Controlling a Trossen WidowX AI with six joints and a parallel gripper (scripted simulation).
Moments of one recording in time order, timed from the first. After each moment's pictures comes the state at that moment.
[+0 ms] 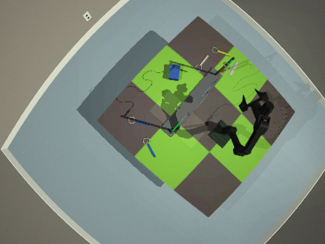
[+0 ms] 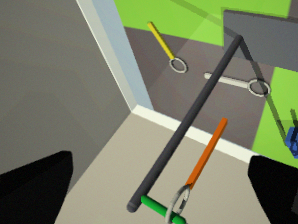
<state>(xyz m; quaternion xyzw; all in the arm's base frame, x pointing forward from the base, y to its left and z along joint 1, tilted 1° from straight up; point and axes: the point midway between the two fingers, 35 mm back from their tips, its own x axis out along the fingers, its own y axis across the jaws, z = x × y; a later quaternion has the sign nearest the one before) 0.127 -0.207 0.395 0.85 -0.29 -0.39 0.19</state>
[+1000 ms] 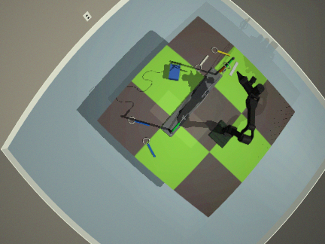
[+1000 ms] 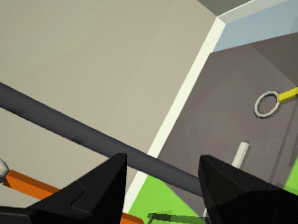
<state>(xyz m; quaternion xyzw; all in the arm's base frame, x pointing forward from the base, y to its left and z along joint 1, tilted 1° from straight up) 0.229 -0.329 0.279 0.49 -0.03 -0.21 0.84</state>
